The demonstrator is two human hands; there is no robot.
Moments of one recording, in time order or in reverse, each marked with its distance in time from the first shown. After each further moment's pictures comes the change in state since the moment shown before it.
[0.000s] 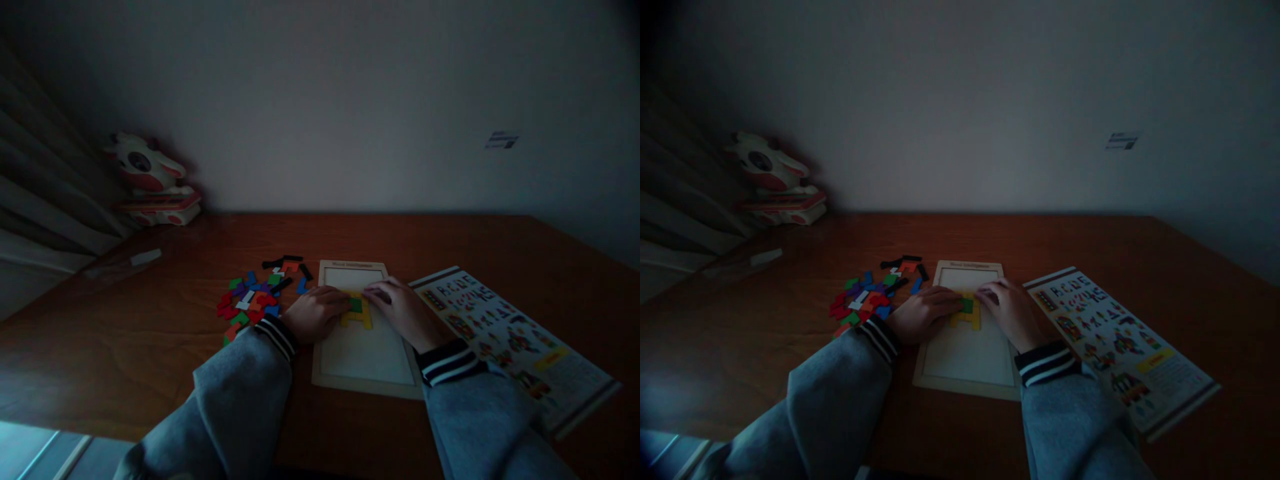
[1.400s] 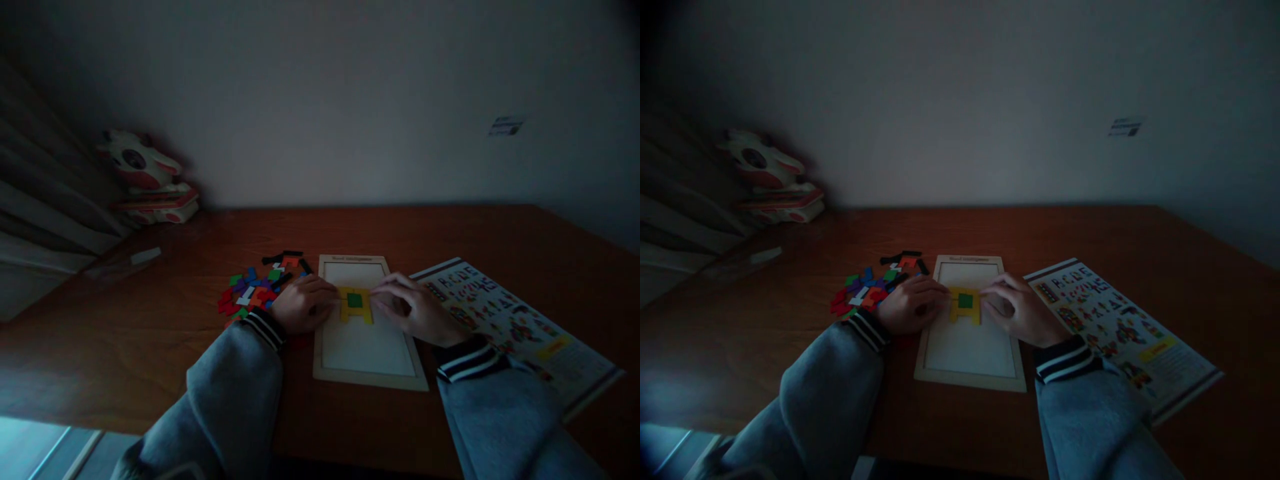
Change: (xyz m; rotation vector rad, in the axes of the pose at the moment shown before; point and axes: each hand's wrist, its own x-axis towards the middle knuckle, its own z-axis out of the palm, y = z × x) left_hand -0.011 -0.007 -0.022 -0.072 0.122 0.004; right_hand -0.015 -0.002 -0.035 -0.046 -0.170 -0.272
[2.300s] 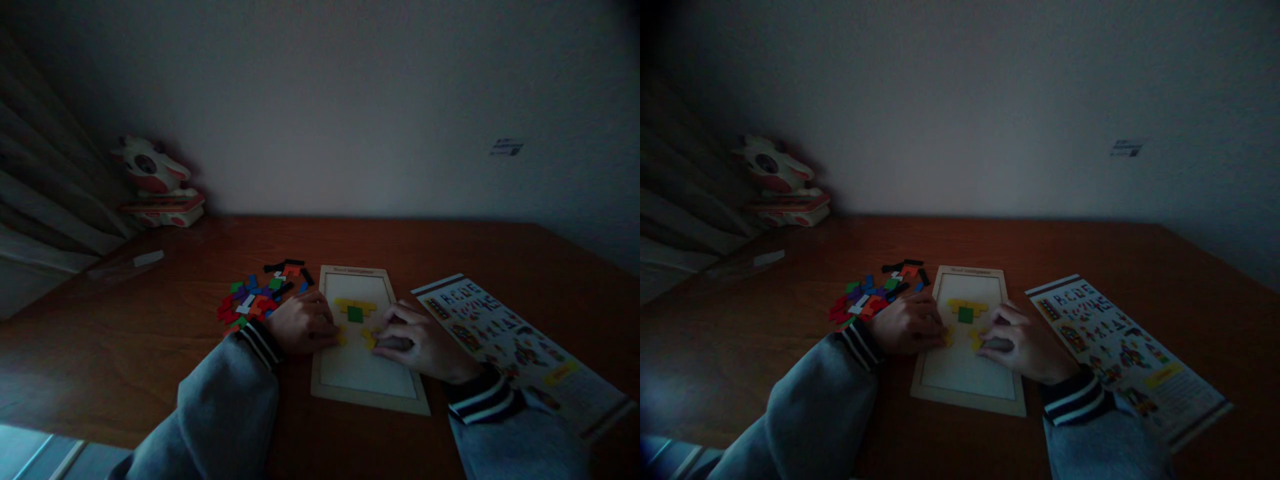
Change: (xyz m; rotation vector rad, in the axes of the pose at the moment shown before) left_hand -0.003 0.004 -0.006 0.055 -0.138 0.150; right_hand -0.012 -0.012 -0.001 -0.075 -0.115 -0.157
